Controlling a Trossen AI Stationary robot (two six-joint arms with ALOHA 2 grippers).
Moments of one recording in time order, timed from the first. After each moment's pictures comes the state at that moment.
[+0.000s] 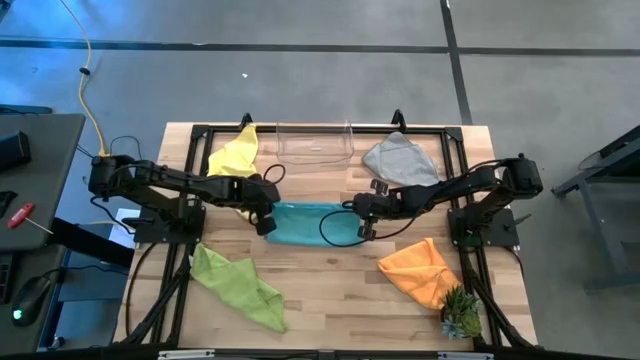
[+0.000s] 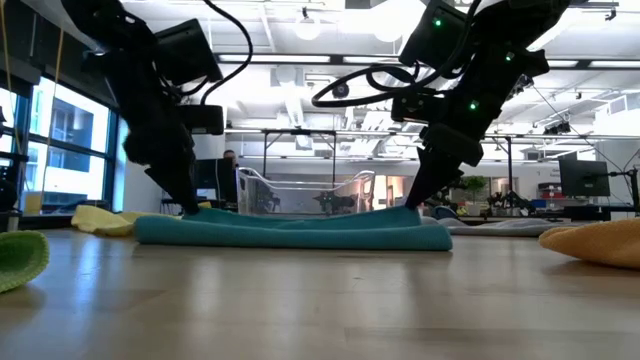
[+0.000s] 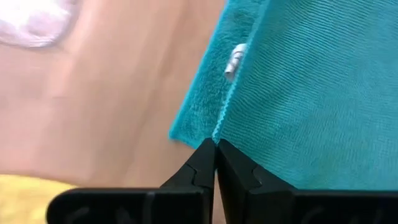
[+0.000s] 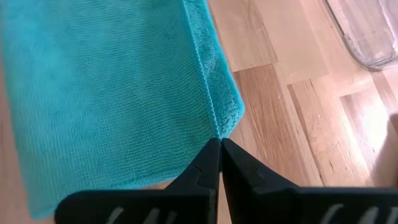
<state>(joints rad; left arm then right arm) 0.24 1.36 0.59 -0.33 -0.17 -0.19 0.02 1.58 0.80 -0.25 0.29 0.17</state>
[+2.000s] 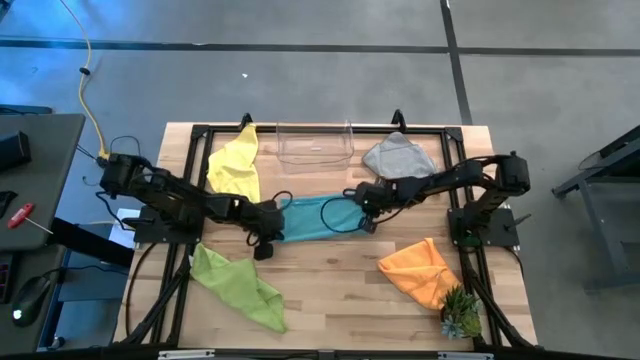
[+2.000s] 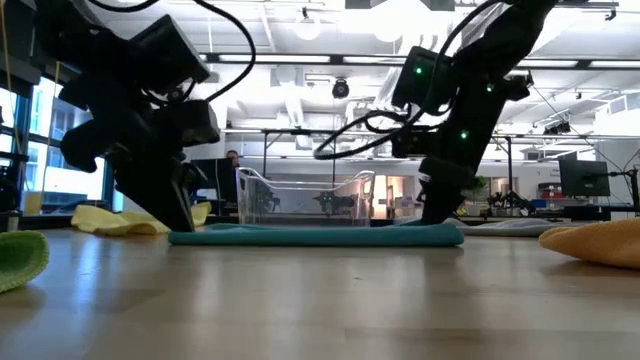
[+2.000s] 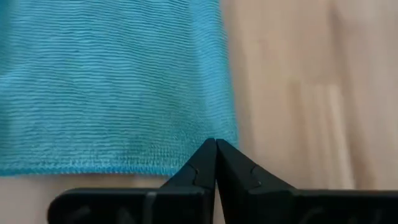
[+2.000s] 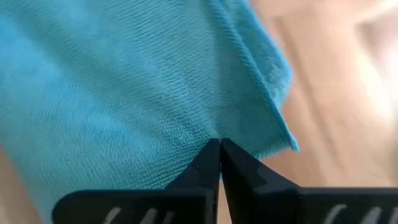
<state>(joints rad) 0.04 1.49 0.47 0.10 0.09 -0.17 -0.12 1.65 0.80 -0.31 0.17 0.22</state>
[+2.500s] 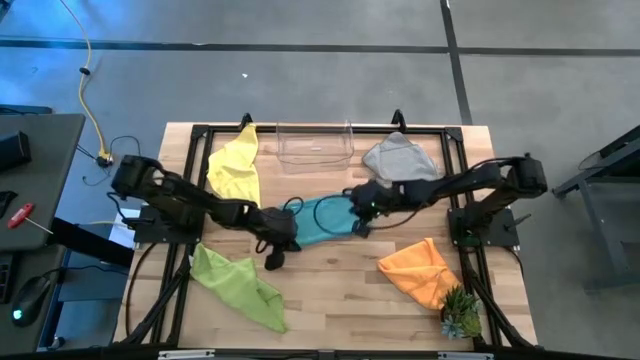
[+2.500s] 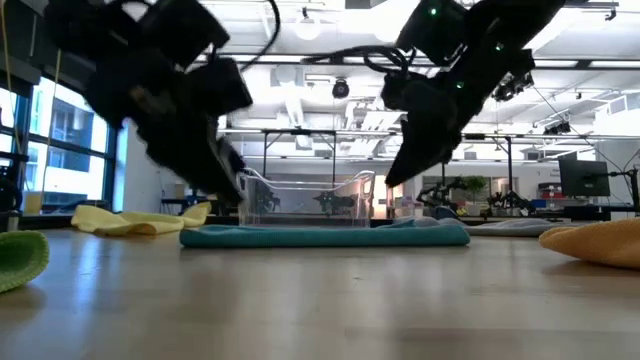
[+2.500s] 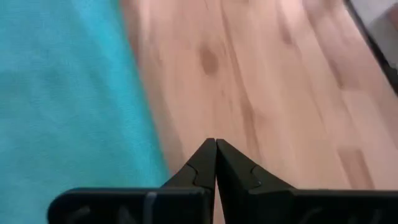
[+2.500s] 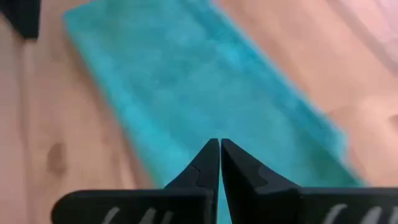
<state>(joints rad) 0.00 1.56 0.58 0.26 0.15 -0.19 -0.02 1.55 0.80 -0.12 0.09 0.31</state>
